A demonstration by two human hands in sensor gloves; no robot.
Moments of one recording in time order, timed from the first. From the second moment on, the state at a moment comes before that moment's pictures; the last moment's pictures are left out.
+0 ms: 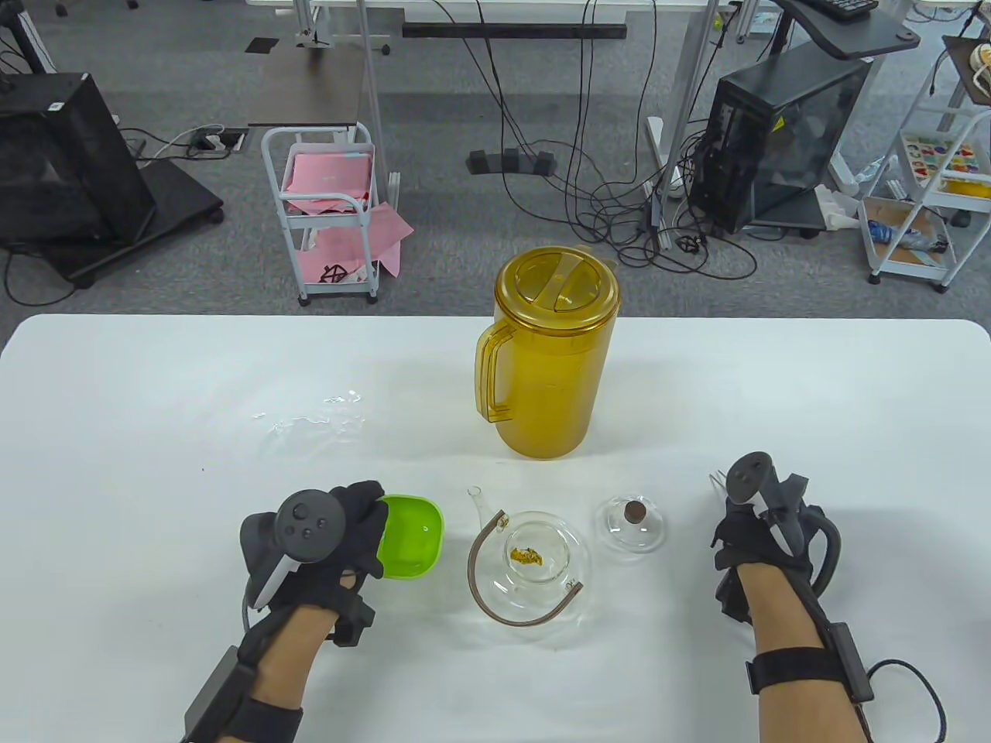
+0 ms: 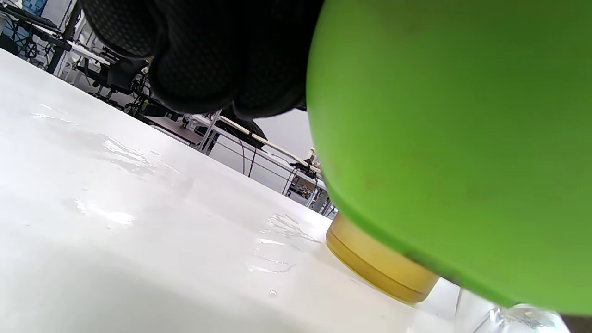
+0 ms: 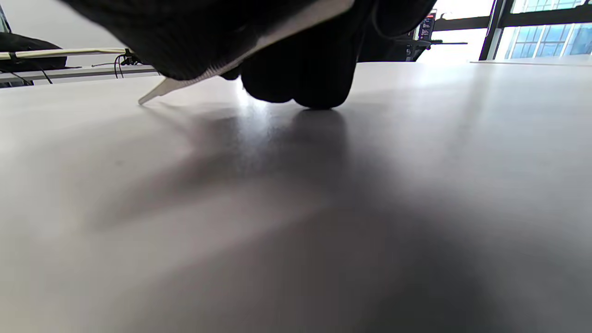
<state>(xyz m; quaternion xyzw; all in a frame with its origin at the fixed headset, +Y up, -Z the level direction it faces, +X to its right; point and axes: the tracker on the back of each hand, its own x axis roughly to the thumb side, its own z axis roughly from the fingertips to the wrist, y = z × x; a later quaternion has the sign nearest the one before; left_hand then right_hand) -0.228 -0.705 -0.340 0.06 -0.04 0.25 0.97 0.298 -0.761 -0.405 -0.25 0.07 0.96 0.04</state>
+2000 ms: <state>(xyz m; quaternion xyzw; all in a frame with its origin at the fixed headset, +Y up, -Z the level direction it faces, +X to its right) -0.242 -0.698 -0.347 -0.02 -0.06 0.32 0.94 0.213 -0.683 -0.356 0.05 -0.14 0.97 0.19</state>
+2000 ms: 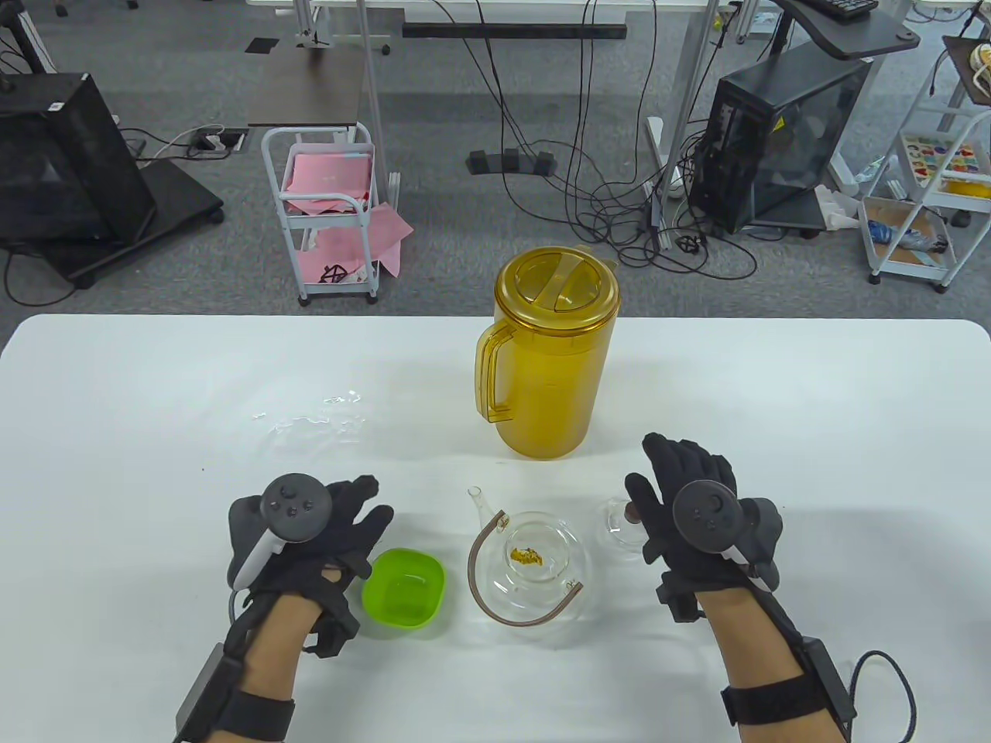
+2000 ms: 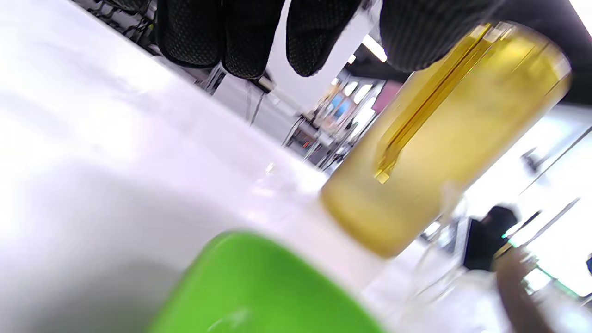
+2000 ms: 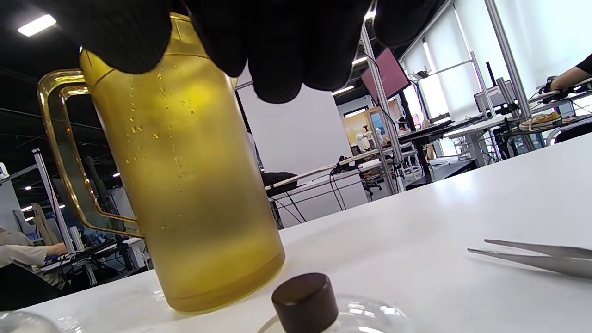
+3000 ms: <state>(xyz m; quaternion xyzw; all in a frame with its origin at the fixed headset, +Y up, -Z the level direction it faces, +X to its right) -0.115 -0.623 -0.476 -0.05 -0.03 0.53 0.85 0.244 -0.691 -0.366 0.02 -0.11 0.96 0.25</state>
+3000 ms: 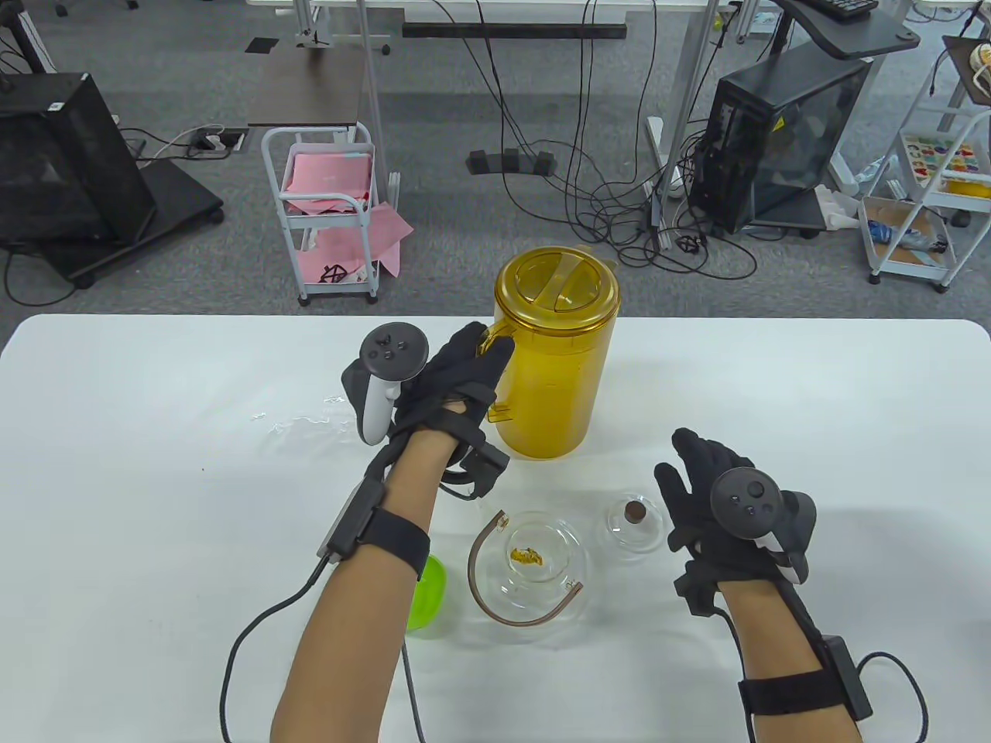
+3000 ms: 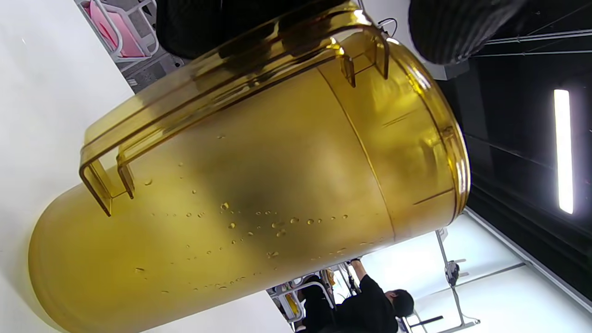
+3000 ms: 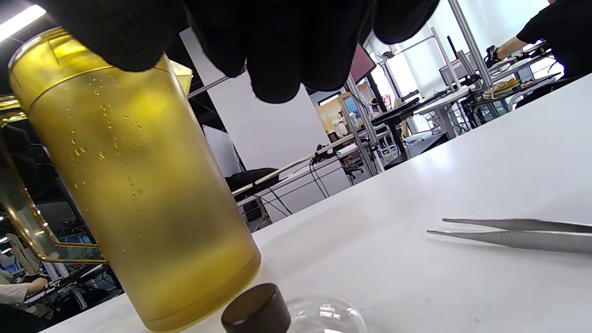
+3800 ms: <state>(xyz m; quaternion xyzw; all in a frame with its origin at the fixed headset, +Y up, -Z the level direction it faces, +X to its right) -0.142 -0.664 -0.469 0.00 -0.04 0.77 0.63 0.258 -0.692 -0.370 0.00 -0.10 0.96 0.26</state>
